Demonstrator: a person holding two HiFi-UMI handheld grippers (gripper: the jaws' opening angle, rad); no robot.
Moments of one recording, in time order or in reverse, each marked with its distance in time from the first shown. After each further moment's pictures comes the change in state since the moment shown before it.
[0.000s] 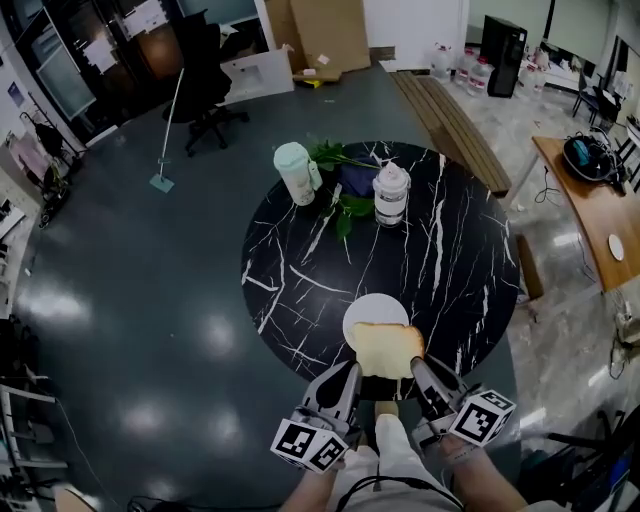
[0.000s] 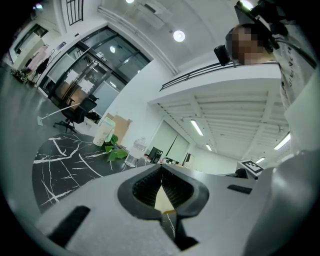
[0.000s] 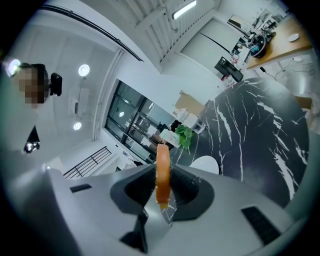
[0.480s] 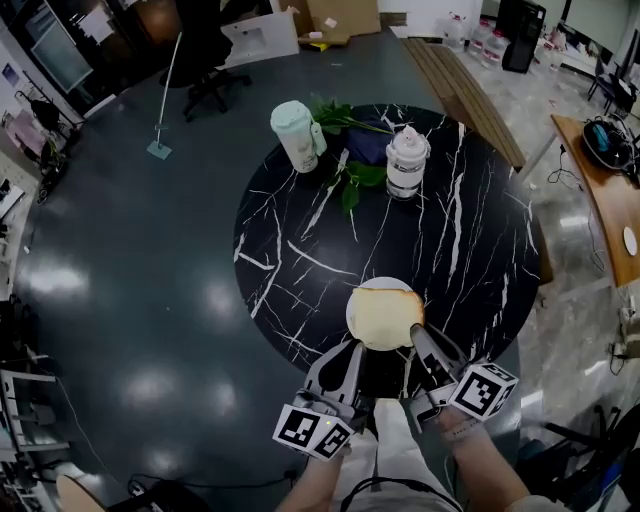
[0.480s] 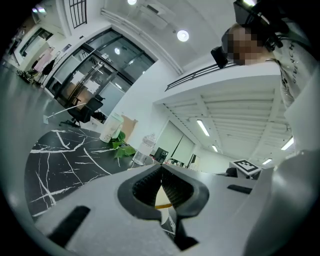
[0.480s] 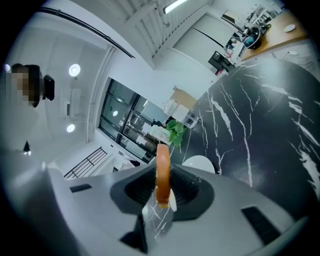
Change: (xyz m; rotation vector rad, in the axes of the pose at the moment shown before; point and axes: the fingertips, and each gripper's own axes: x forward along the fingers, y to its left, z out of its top) left arm 0.029 0.038 -0.022 -0.017 -0.011 0.066; right arm 0.062 -0.050 -0.001 0.054 0.042 -0.042
